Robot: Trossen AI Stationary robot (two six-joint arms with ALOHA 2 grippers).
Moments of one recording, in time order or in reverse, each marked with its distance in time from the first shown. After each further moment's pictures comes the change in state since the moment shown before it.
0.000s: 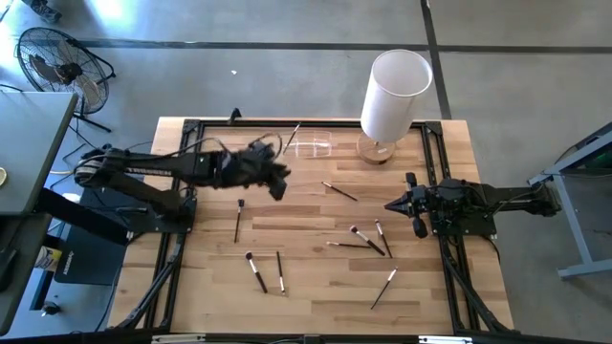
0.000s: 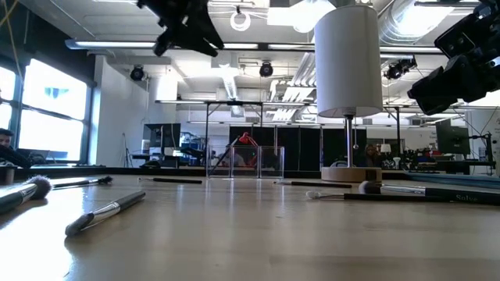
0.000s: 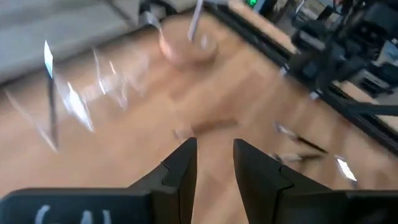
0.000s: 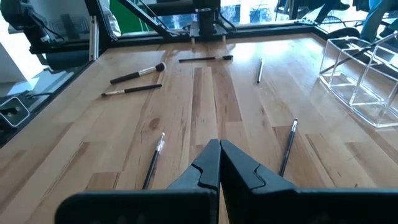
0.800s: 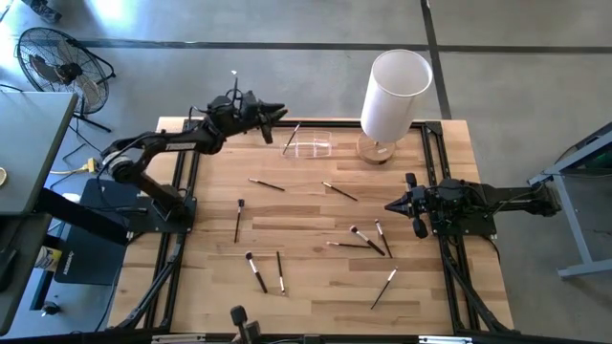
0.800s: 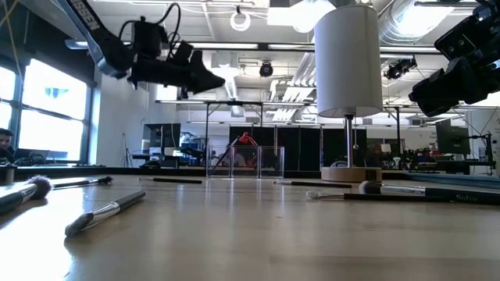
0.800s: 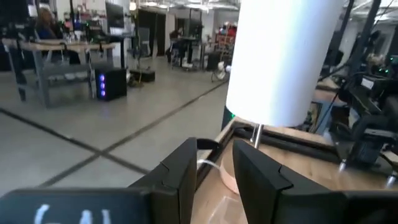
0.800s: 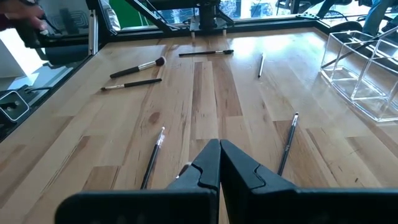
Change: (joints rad) left arm 0.767 0.238 -0.326 1.201 0.737 0.582; right arm 0.000 0.000 0.000 -0.022 -0.004 0.000
